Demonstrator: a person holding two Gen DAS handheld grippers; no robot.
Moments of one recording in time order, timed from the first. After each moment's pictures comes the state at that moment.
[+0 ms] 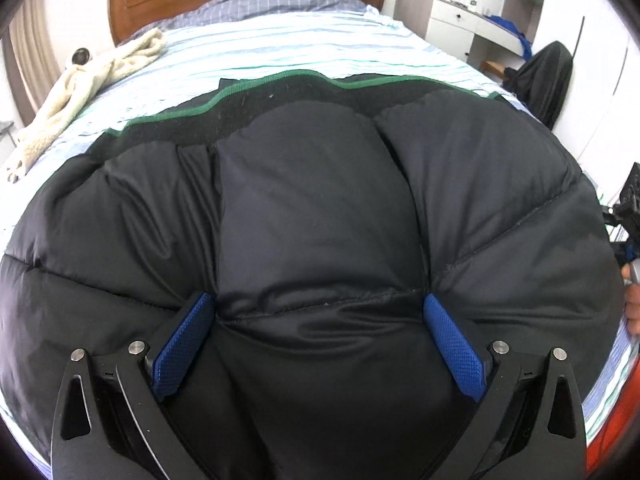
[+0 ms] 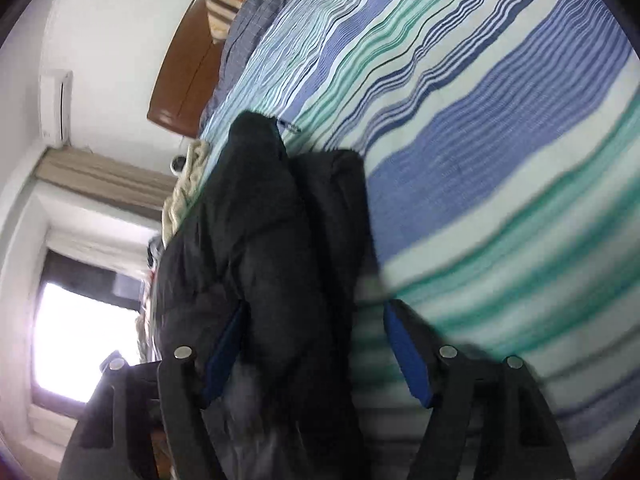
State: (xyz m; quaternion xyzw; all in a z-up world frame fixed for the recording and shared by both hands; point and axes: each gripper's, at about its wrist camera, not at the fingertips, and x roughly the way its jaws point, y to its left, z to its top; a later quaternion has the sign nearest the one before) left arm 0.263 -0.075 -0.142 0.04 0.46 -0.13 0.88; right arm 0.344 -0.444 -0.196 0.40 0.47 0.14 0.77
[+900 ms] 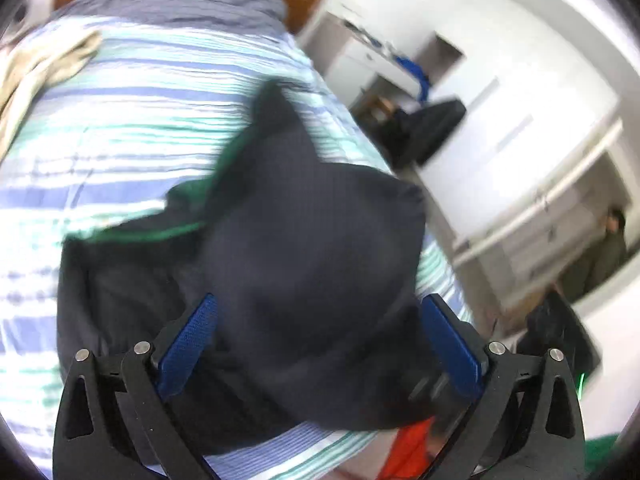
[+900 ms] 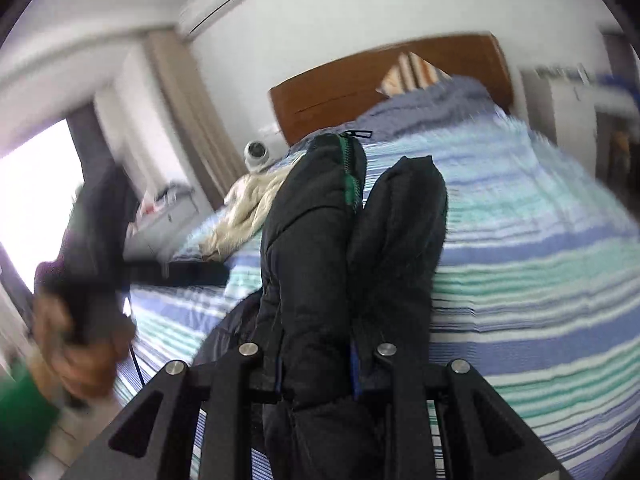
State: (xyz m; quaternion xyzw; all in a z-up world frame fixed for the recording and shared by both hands) left arm 0.293 -0.002 0.055 -0.10 0.48 -0.34 0.80; right arm 0.267 -0.138 0.008 0.06 0.29 0.20 0.93
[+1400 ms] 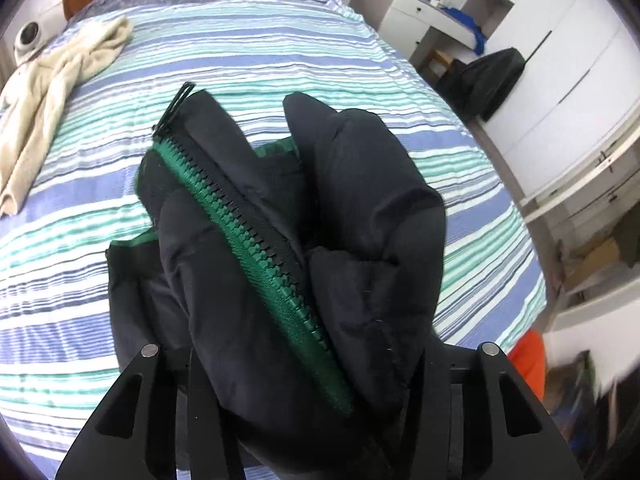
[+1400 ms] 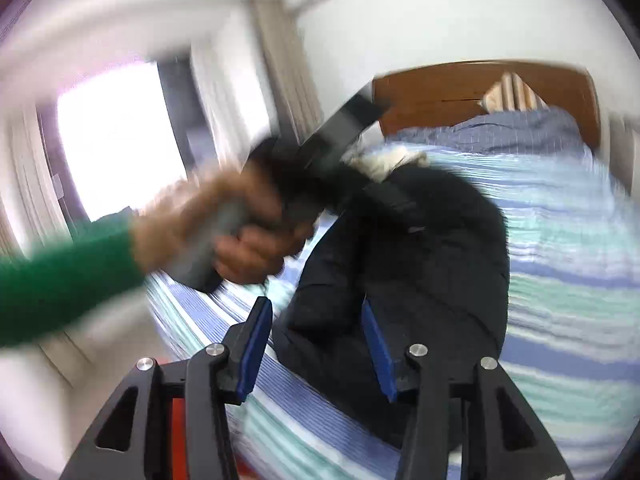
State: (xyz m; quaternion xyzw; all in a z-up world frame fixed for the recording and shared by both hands) left arm 0.323 0.022 0.013 -0.02 0.54 -0.26 0.80; right arm 0.196 -0.166 0.019 0.10 0.26 0.33 0.90
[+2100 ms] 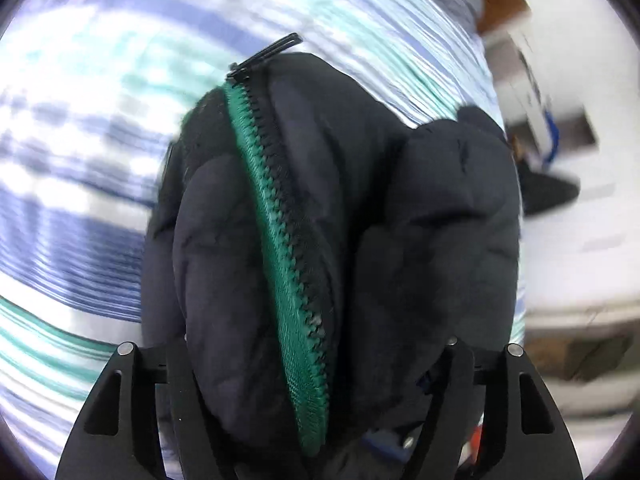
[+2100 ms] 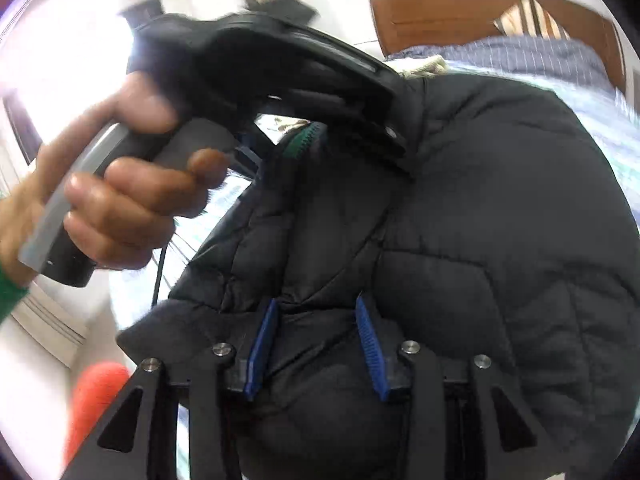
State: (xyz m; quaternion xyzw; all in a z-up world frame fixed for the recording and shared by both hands) left arm 0.361 0.142 -0.121 -0.29 0.60 -0.13 0.73; right arm 0.280 -0.012 -0.115 -0.01 0.39 0.34 0.85
